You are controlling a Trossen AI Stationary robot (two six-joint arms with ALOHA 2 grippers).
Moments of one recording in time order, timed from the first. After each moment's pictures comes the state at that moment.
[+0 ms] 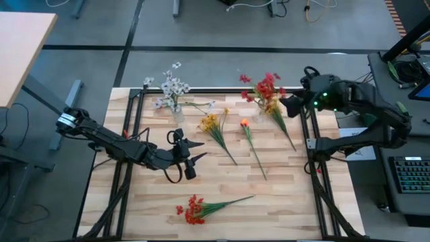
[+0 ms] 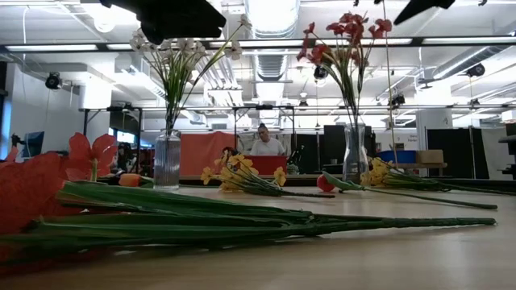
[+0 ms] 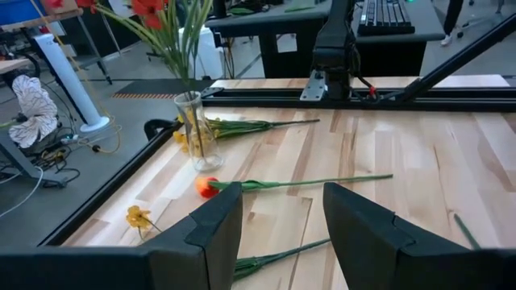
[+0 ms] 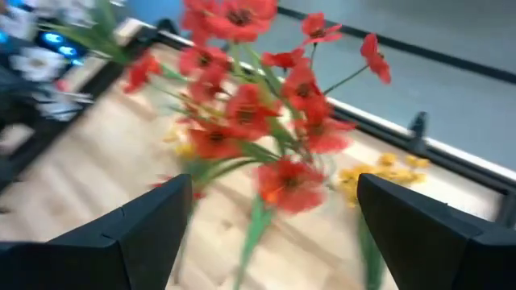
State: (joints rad) left arm -0.38 1.29 0.76 0.21 -0.73 -0.10; right arm -0.27 1.03 1.51 -1.21 0.31 0.60
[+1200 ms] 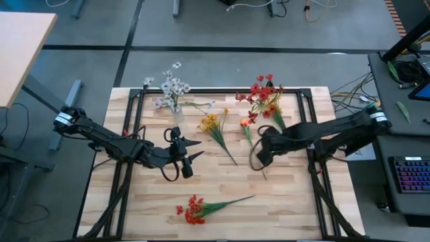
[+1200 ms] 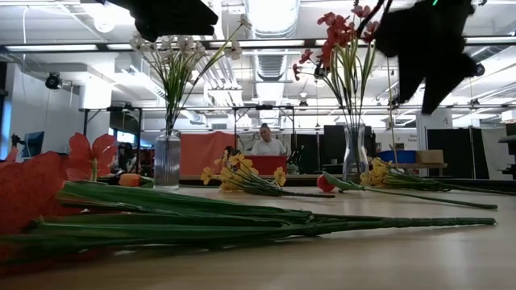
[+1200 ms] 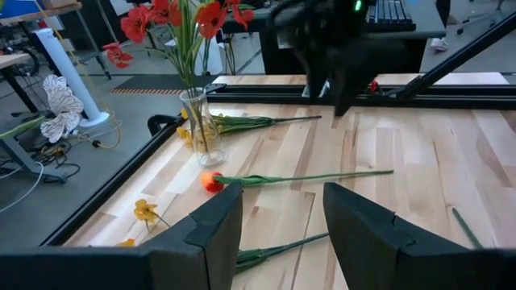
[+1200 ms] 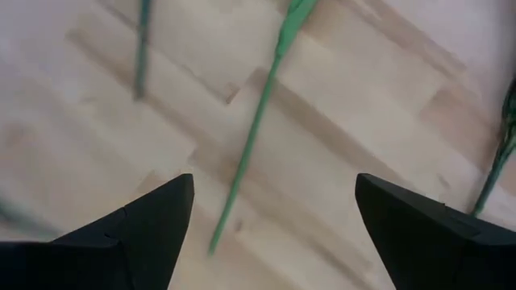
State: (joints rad) left arm -0.38 1.23 0.76 0.13 -0.72 -0.11; right arm 0.15 1.31 0.99 -1.01 0.17 1.03
